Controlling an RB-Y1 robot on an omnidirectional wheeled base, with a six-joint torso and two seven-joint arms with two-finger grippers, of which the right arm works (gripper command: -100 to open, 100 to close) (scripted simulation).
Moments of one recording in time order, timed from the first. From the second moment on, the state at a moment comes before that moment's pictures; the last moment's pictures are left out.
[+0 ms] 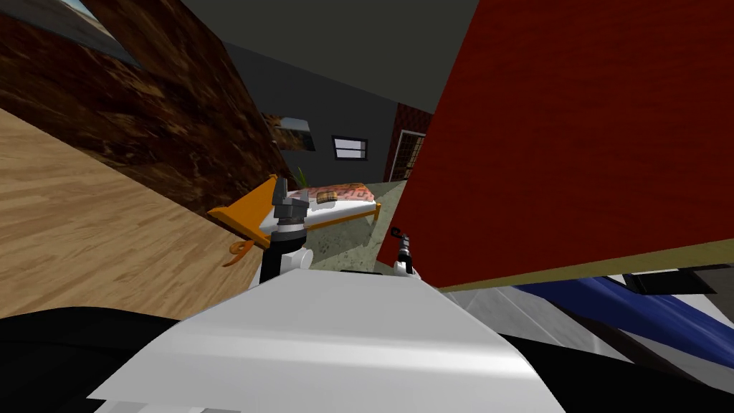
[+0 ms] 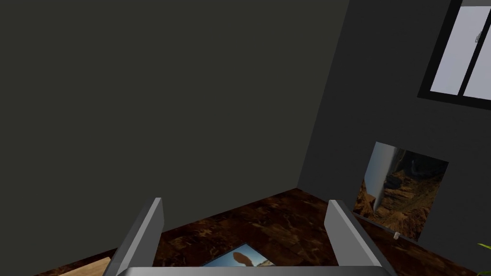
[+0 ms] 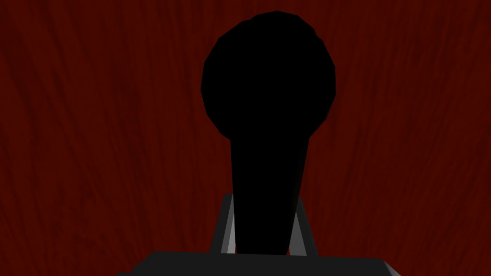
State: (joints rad) arm -0.17 -0.09 -0.20 -0.59 -0.20 -0.81 0.11
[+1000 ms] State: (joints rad) arm -0.15 -0.09 -0.30 -0.61 -0.26 -0.81 0.15
